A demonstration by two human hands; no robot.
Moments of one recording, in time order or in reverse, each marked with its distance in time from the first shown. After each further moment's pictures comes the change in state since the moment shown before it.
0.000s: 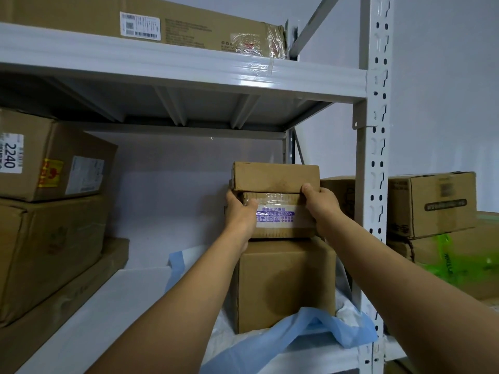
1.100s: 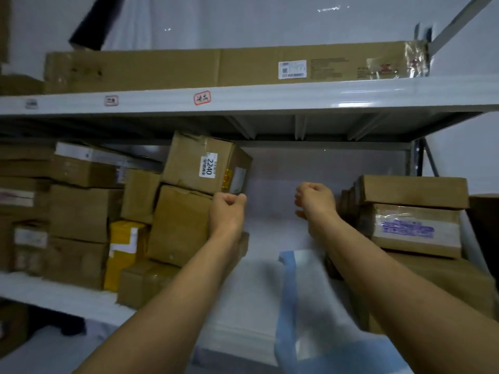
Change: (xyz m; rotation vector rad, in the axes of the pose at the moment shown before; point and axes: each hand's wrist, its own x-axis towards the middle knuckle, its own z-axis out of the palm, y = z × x) left_hand -0.080 0.050 -0.235 0.182 0.617 0.150; right_hand -0.158 -0.073 0.182 0.244 -0.403 -0.083
